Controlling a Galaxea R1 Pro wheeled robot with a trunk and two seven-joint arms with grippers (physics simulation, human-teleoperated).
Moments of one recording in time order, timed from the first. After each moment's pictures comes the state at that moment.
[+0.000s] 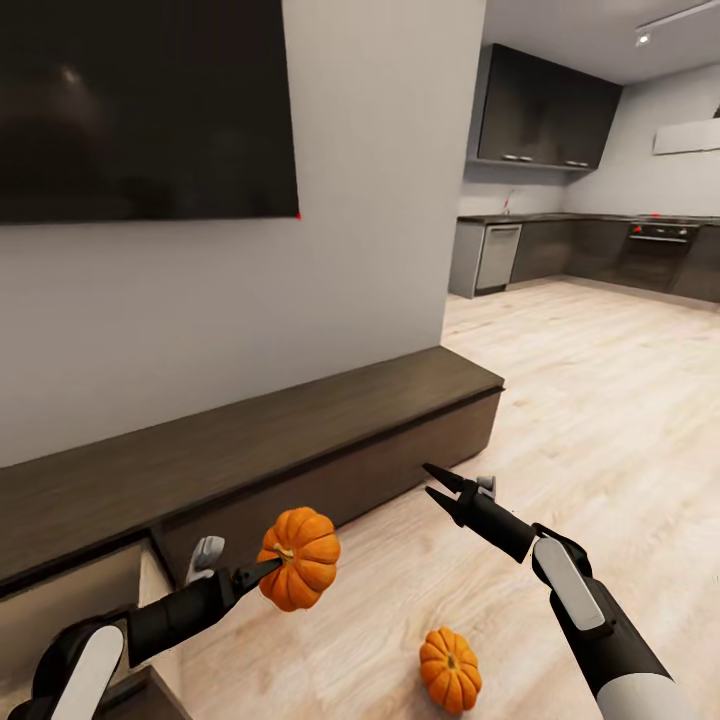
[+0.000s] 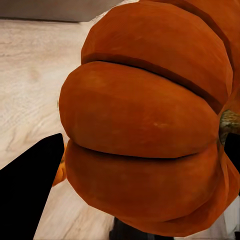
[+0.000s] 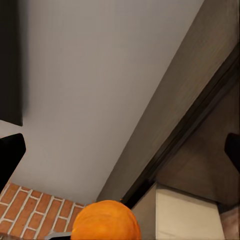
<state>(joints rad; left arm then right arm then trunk) -0.12 0.11 0.16 -1.51 0.71 0.97 -0.56 -0.48 -0.11 -0.01 -1.05 -1.03 0.72 0.64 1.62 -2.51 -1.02</state>
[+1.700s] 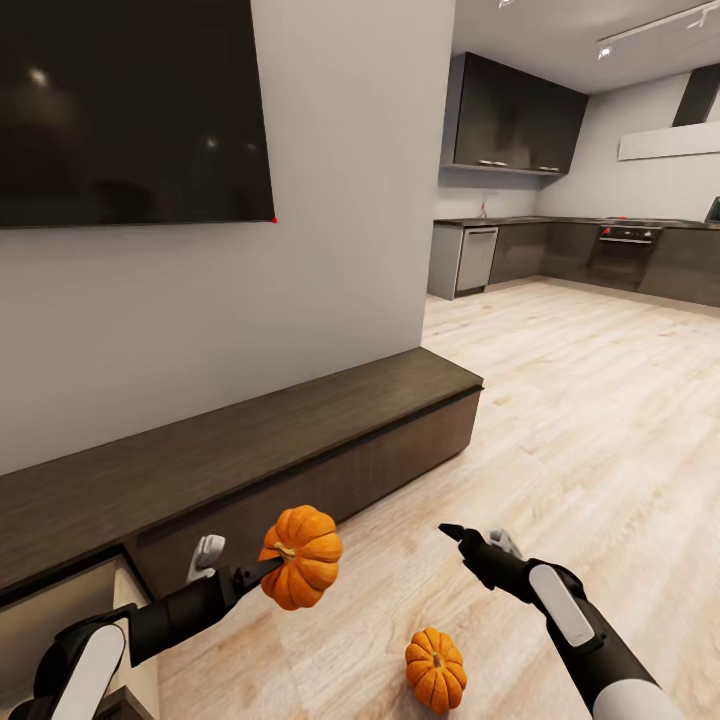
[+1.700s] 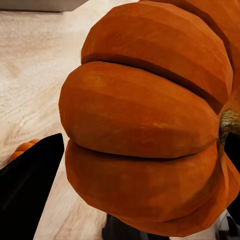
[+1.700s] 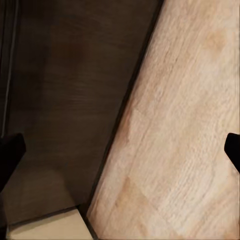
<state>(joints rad) -0.12 0.10 0.16 -1.51 0.72 0.98 -0.57 -0.49 -0.11 0.00 -0.83 -1.01 0.58 0.07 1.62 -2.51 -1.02</state>
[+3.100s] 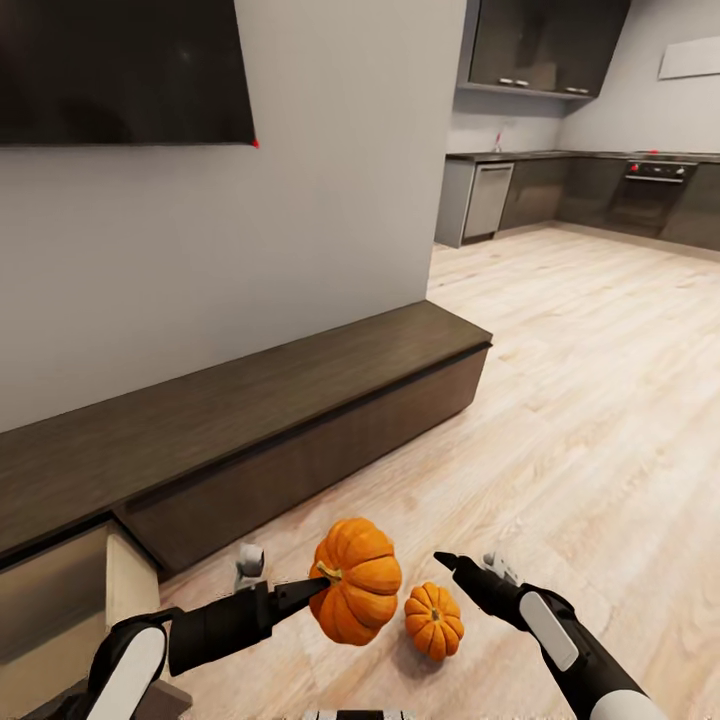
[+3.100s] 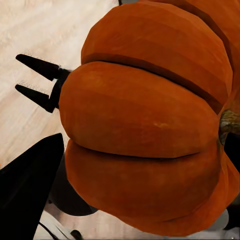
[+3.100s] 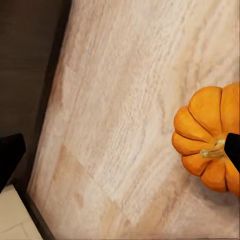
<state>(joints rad) -0.12 0.13 -0.08 -1.52 0.89 0.99 -0.65 -0.49 -0.10 0.07 -0.67 -0.87 0.46 0.19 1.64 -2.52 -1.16</state>
